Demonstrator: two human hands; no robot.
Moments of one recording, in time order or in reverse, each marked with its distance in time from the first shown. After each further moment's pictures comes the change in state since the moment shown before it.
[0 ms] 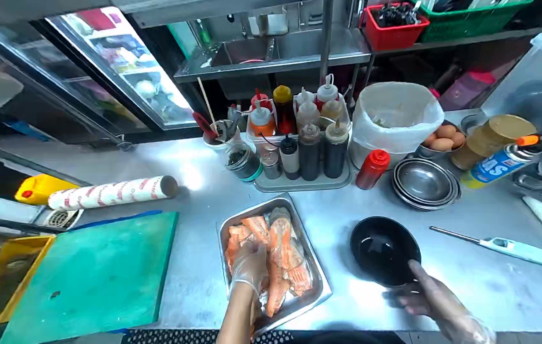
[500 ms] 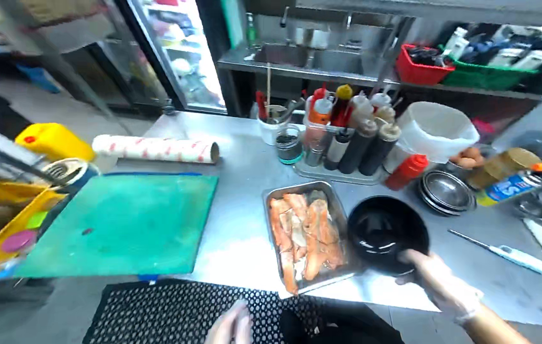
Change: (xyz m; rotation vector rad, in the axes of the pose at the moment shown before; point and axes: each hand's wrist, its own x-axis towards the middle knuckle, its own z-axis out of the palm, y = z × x) left_hand -0.179 -0.216 -0.112 -0.254 0.170 0.356; right_hand -0.098 -0.033 0.138 -0.044 0.034 -0.310
